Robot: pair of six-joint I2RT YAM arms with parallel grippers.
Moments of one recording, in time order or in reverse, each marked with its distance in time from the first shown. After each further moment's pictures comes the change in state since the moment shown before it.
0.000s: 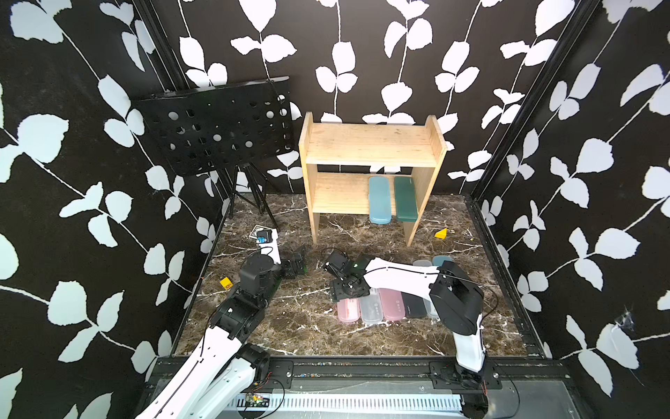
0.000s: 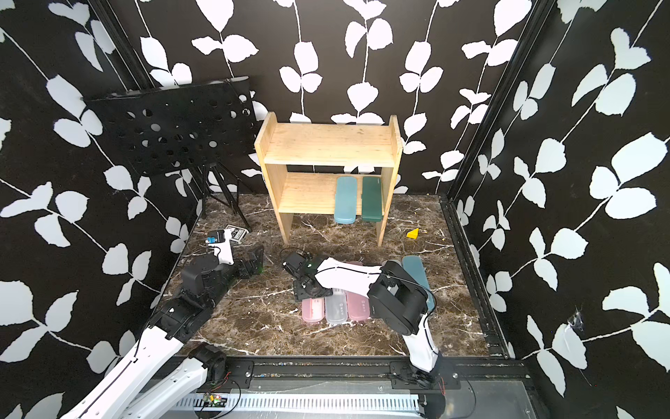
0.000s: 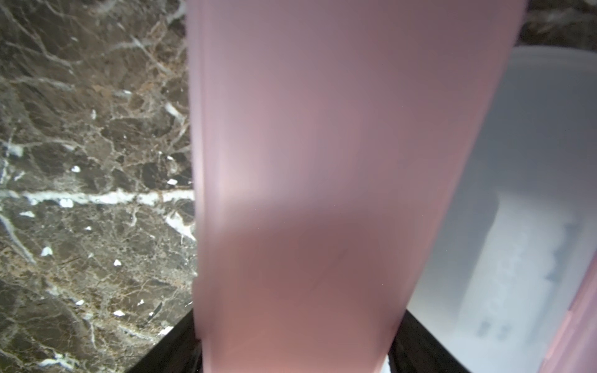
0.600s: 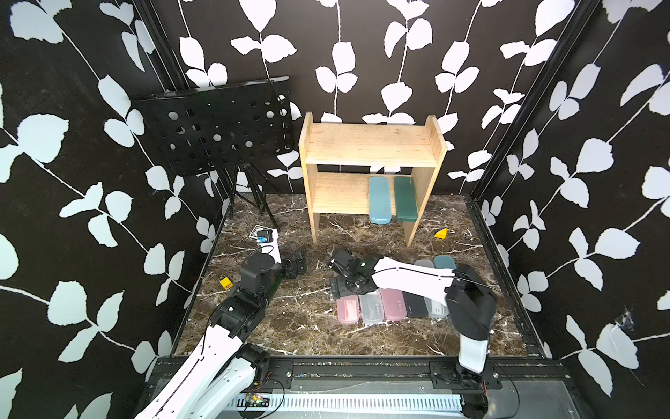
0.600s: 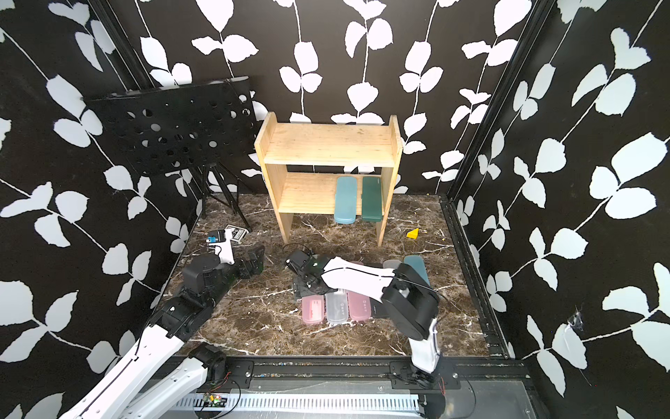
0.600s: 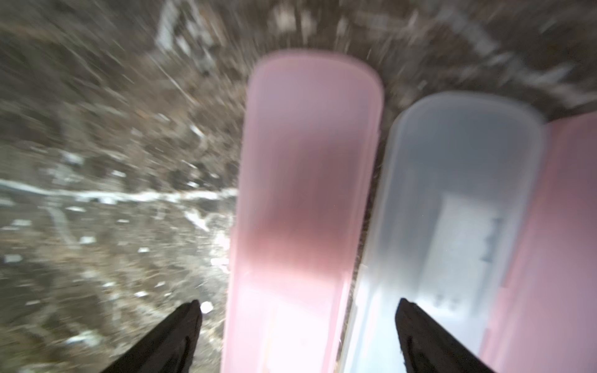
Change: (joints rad) left arm 0.015 0.037 0.019 -0.008 0.059 -0.031; right arm -0.009 -0.158 -0.050 0.020 0.056 -0.030
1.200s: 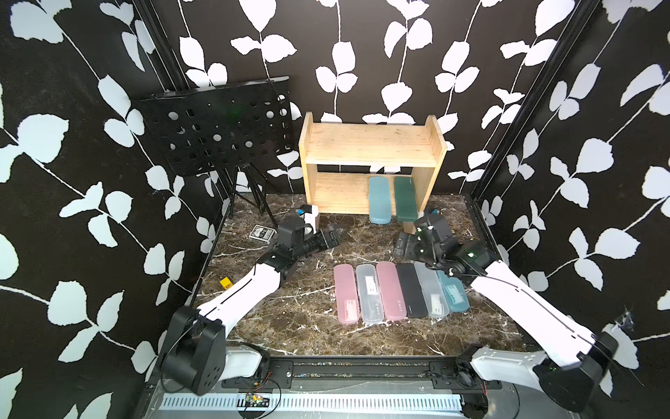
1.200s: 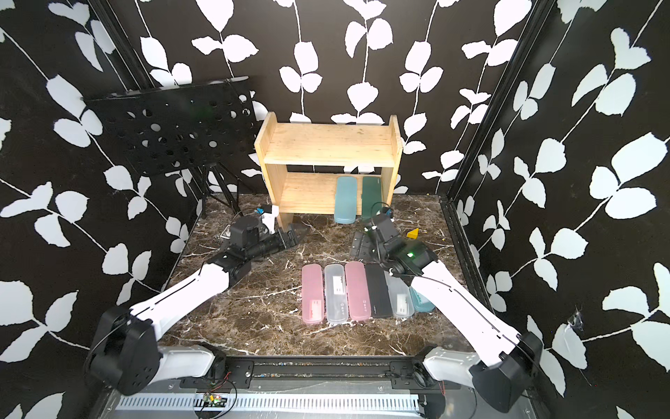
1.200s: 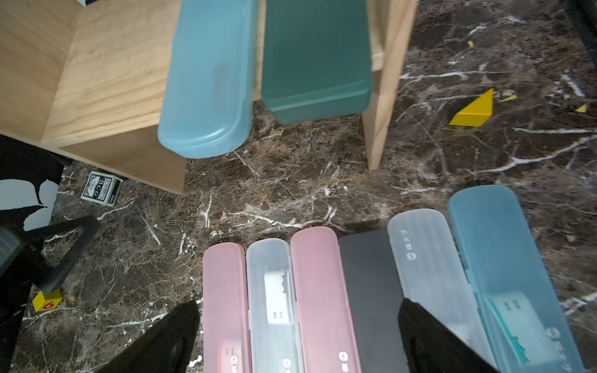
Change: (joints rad) left arm 0.000 0.653 0.230 0.454 0.605 -0.418; right arm -0.374 -0.641 -0.155 -0.079 0.118 -0.053
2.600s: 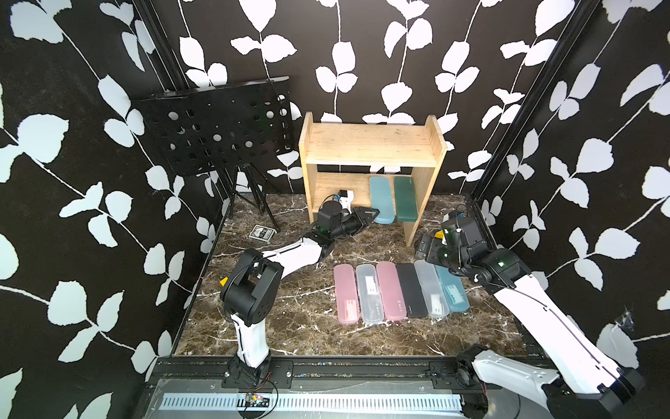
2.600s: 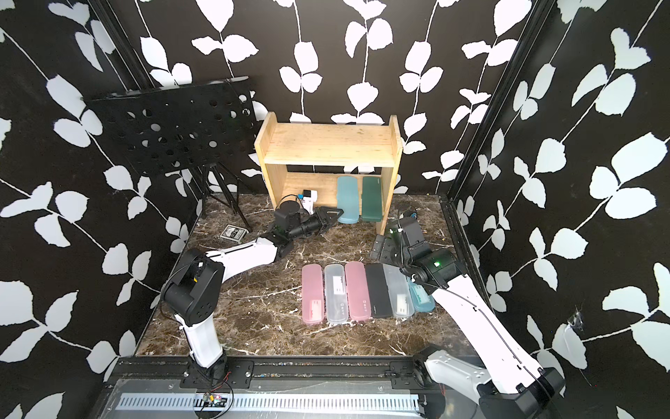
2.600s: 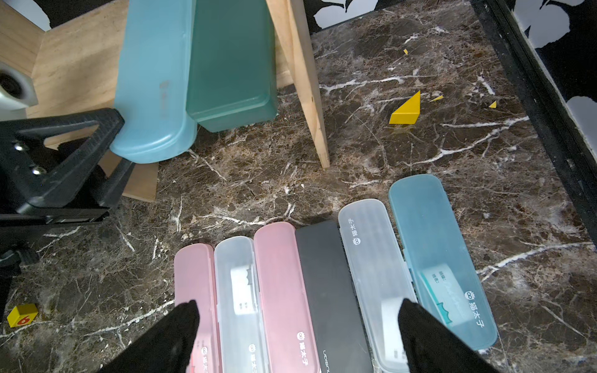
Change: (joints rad) left arm -0.138 0.479 0.323 0.367 0.042 -0.345; right arm -0.130 -0.117 -0.028 -0.103 -0.036 -0.060
